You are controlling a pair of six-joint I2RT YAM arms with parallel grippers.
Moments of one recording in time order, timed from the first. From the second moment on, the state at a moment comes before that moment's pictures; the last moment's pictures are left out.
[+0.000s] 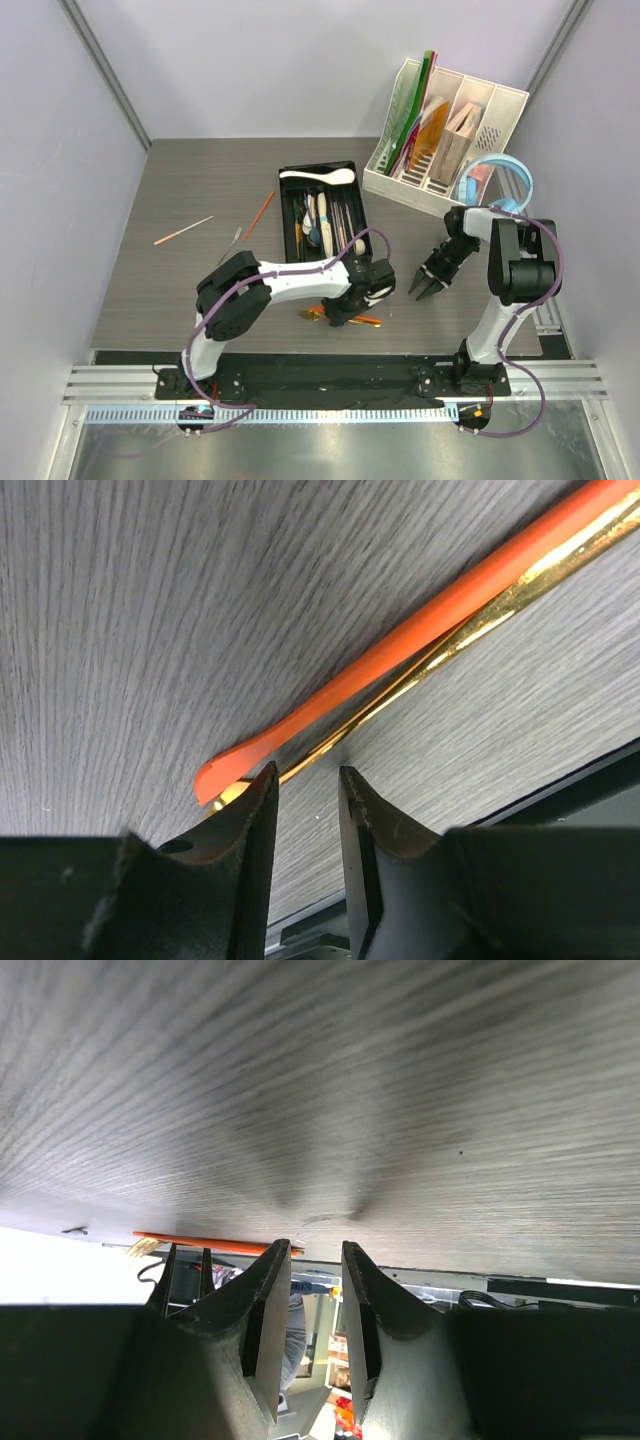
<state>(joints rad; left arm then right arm) -1.15 2.03 1.46 -0.94 -0.10 -0.07 -0.03 1.84 1.02 -1.00 -0.41 0.64</state>
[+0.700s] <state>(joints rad) -1.12 2.07 1.50 -0.97 -0.06 -0.07 -0.03 1.84 1.02 -1.00 -0.42 0.65</state>
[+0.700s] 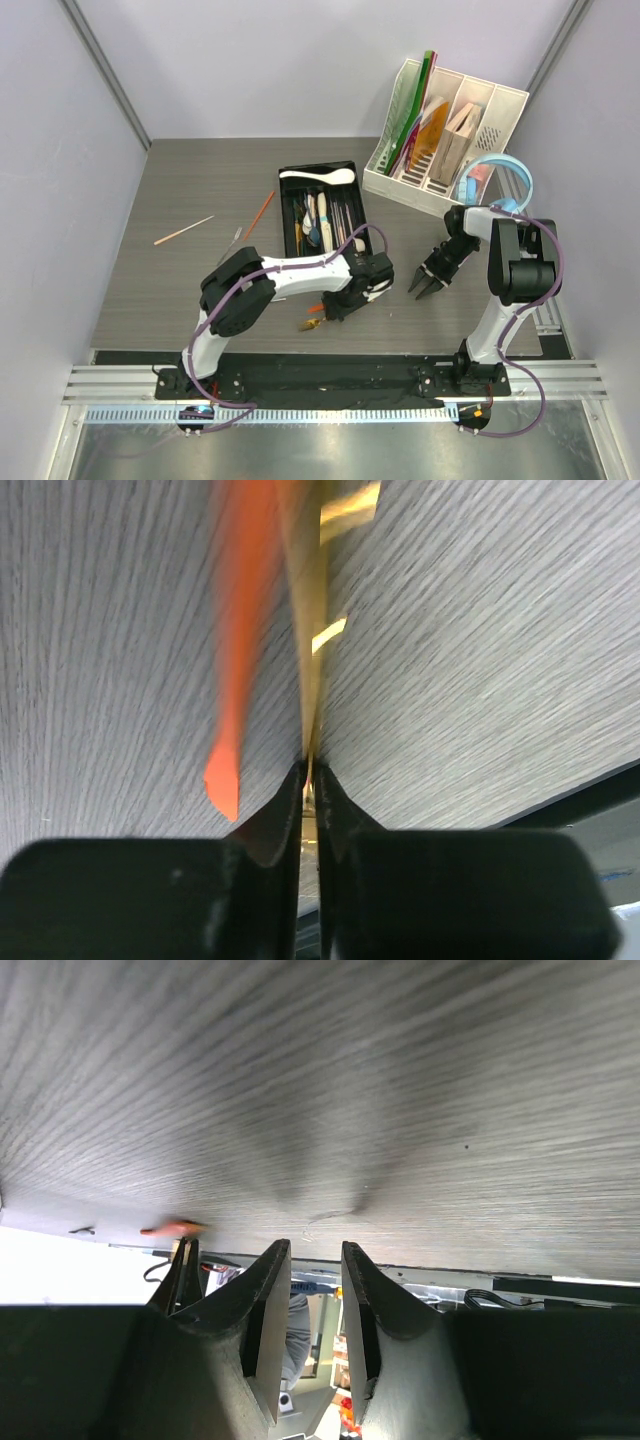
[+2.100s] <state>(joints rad) -0.59 1.95 1.82 -0.97 0.01 -0.24 -0.03 1.86 1.12 -1.00 -0.44 0.67</state>
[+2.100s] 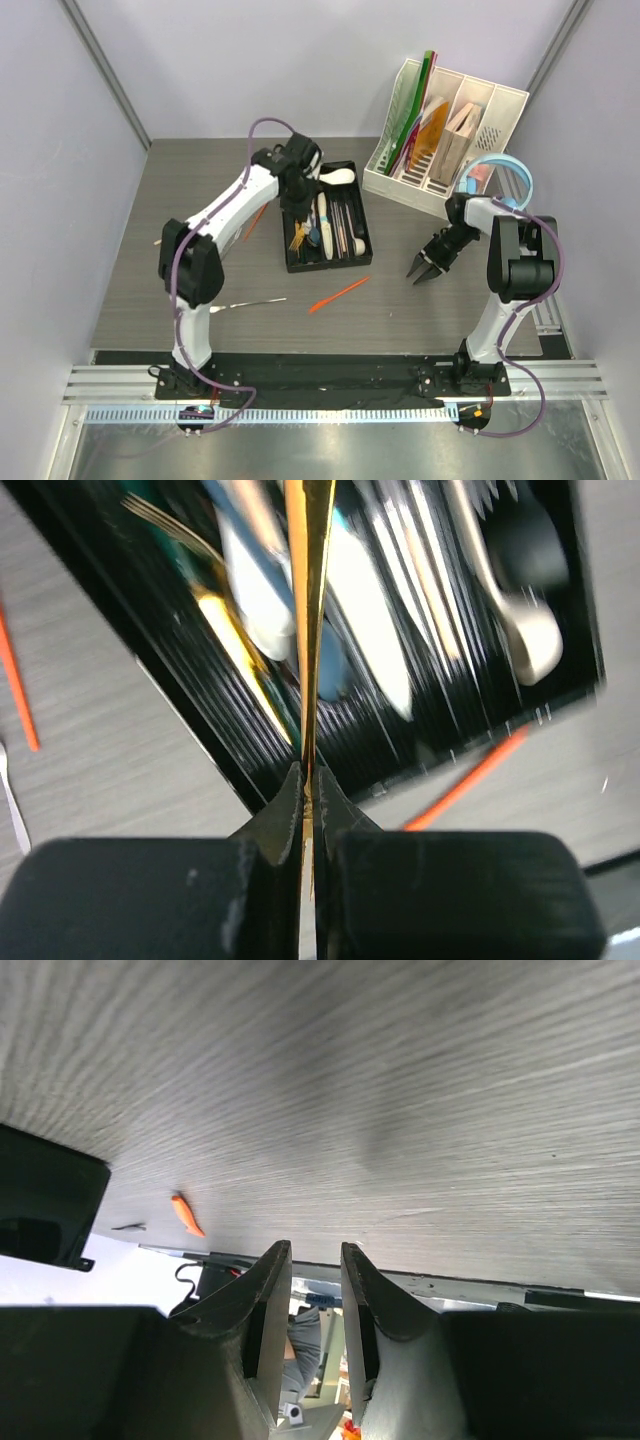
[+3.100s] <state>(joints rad) -0.47 2.17 1.87 -1.08 0.07 -0.50 -0.03 1.90 1.14 -1.00 -0.45 0.67</state>
